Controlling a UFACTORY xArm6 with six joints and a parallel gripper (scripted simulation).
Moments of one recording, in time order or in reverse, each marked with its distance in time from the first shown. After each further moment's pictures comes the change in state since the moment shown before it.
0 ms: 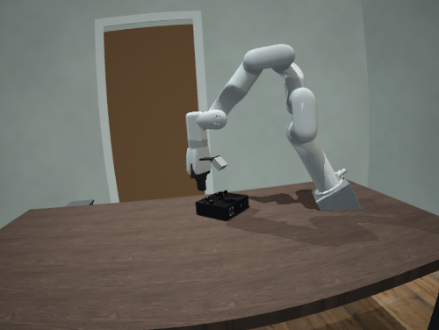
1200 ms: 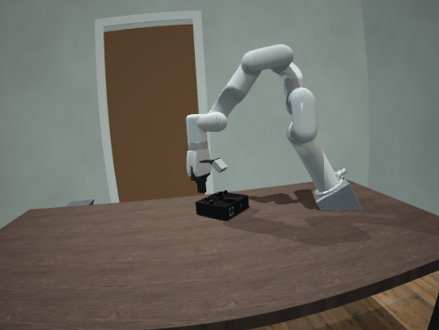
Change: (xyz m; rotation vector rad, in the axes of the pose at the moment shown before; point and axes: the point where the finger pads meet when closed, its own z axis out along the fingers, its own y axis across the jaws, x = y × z) arm 0.000 0.000 0.009 0.000 0.000 0.000
